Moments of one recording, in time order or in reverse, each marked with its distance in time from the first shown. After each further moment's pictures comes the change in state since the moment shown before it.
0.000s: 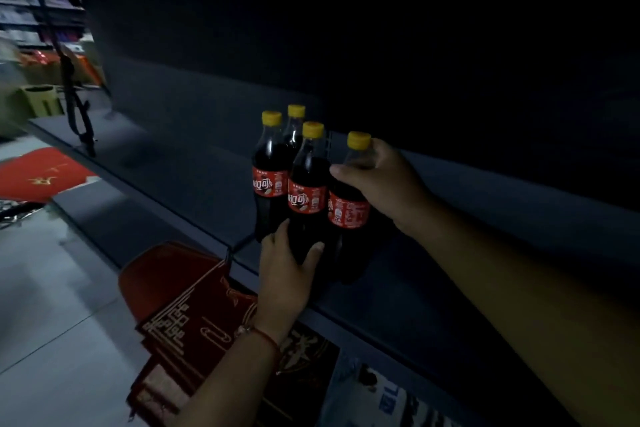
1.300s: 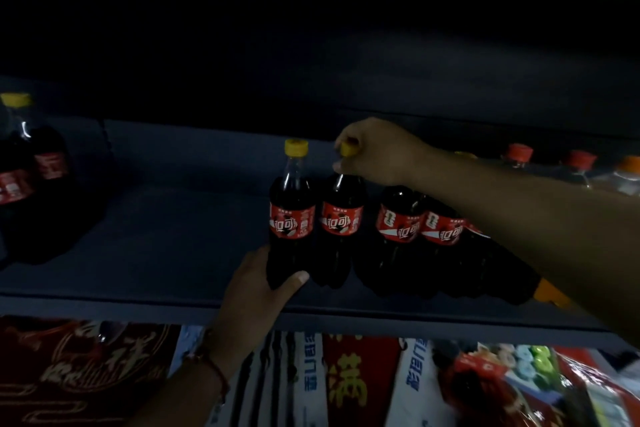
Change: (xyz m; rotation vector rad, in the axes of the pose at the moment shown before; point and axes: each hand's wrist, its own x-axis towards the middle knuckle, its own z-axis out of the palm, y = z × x) left_hand -0.170 0.116 0.117 -0.176 -0.664 0.231; right_hand -0.173 -0.021 -0.260 -0.861 0.092 0.214
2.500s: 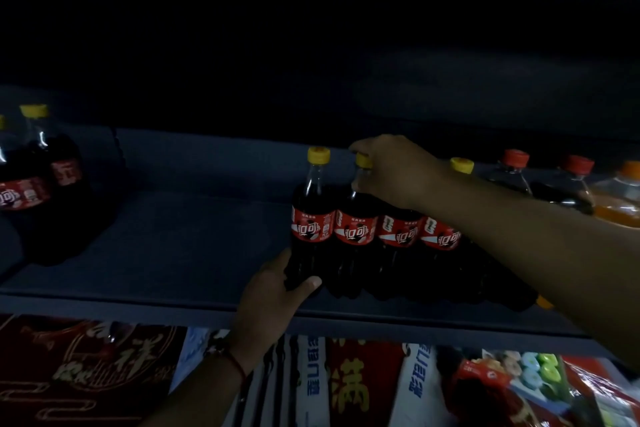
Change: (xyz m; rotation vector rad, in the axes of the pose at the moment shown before) left_hand 0.000 0.023 0.013 0.042 -0.058 -0.001; right_hand -0.022 0.013 -0.001 -0.114 0.035 -0.043
